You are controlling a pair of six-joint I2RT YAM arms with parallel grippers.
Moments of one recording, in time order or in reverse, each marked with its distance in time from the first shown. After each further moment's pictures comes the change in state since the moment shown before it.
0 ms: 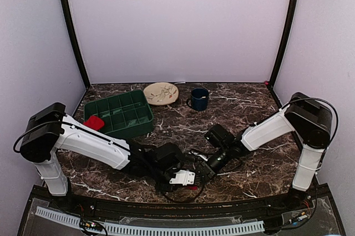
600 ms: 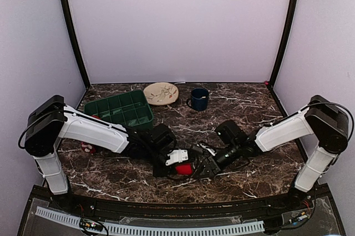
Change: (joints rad) left arm 0.182 0.013 0.040 -0.057 0.140 -0.175; right arm -0.032 -0.171 -0.122 0.105 0.100 0.093
